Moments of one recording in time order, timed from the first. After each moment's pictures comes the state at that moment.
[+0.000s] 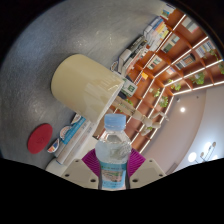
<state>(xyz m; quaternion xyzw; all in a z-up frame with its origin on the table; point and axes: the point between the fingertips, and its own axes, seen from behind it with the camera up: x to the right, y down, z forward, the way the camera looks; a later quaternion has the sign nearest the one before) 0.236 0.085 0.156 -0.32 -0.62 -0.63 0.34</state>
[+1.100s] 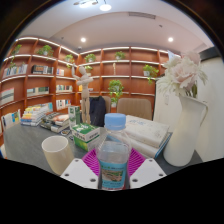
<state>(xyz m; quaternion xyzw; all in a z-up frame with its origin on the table) 0.282 0.077 0.082 -0.78 -0.12 0.07 0.62</state>
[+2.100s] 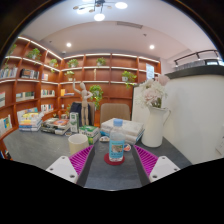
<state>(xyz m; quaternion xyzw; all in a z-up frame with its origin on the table) 0.286 -0.091 0.137 -0.77 -0.02 -0.02 0.64</state>
